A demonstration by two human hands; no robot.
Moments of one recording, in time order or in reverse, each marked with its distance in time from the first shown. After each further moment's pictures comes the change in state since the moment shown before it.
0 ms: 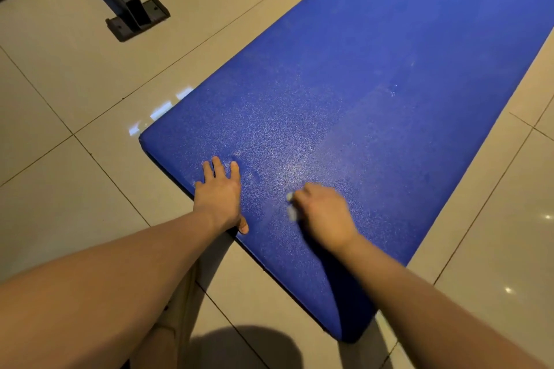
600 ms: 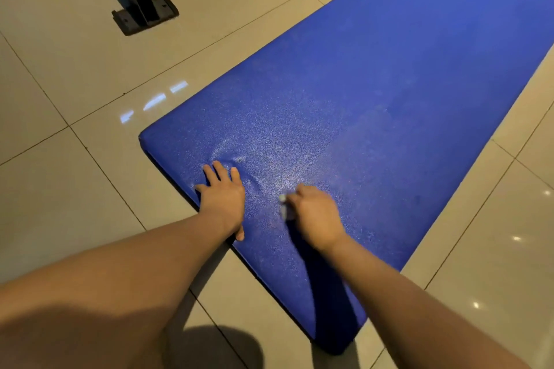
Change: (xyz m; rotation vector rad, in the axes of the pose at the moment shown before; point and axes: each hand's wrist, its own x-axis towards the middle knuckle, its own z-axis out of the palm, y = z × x) left_hand 0.004 0.012 -0.008 0.041 -0.055 -0.043; right_hand 0.027 0.000 0.000 -0.069 -0.032 -0.013
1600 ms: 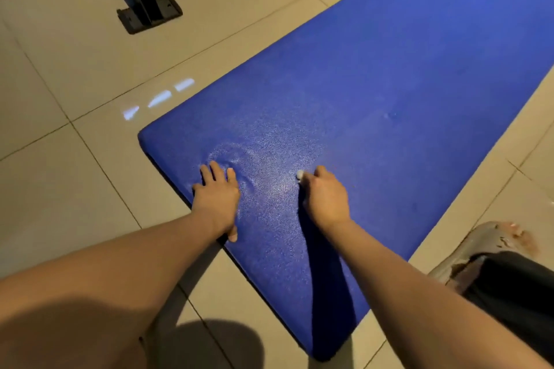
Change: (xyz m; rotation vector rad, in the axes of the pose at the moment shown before) left_hand 0.001 -0.002 -0.002 -0.002 0.005 0.011; right_hand 0.031 0.033 -0.013 -0.011 -0.062 0.270
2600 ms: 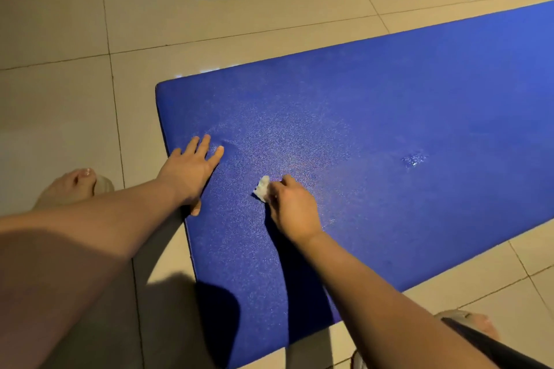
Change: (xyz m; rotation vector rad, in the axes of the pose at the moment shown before) left_hand -0.011 0.006 0.005 -0.042 0.001 -0.148; right_hand 0.016 0.023 0.000 0.130 -0.202 -0.514
